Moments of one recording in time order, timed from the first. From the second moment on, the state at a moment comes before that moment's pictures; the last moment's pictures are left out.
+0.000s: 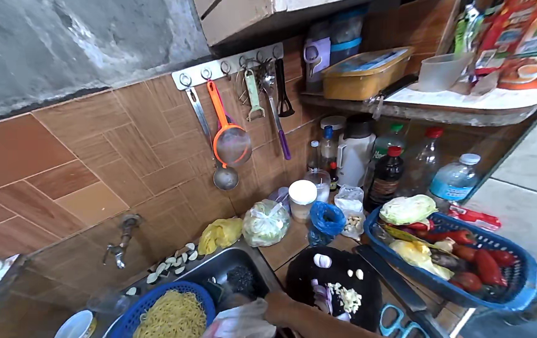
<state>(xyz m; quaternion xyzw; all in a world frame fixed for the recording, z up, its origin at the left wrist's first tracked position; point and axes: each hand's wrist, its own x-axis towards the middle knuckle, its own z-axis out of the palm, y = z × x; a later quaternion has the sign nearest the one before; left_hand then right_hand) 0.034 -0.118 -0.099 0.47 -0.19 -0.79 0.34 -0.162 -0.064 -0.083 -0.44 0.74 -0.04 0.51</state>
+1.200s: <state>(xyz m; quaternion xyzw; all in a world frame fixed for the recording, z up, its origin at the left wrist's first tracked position) -0.173 -0.164 -0.146 0.51 -0.80 -0.31 -0.01 -0.340 -0.107 -0.093 -0.29 0.86 -0.25 0.34</state>
